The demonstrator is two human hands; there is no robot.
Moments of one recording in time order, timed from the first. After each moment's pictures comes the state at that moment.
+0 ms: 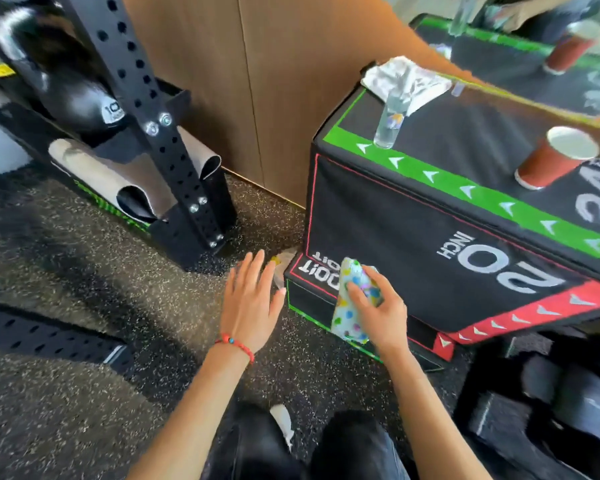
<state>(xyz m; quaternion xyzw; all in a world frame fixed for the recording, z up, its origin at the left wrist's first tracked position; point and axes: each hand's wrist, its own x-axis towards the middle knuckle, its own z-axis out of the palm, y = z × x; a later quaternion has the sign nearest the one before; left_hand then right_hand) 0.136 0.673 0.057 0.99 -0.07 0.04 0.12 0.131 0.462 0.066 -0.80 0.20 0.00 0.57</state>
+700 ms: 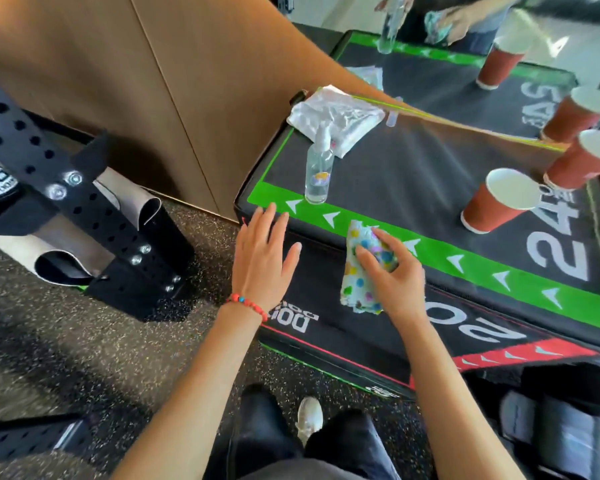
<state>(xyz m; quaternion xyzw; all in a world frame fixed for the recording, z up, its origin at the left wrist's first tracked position) 0.337 0.550 0.111 0.96 -0.16 0.12 0.20 0.286 0.362 0.129 -0.80 0.21 -0.10 0.55</state>
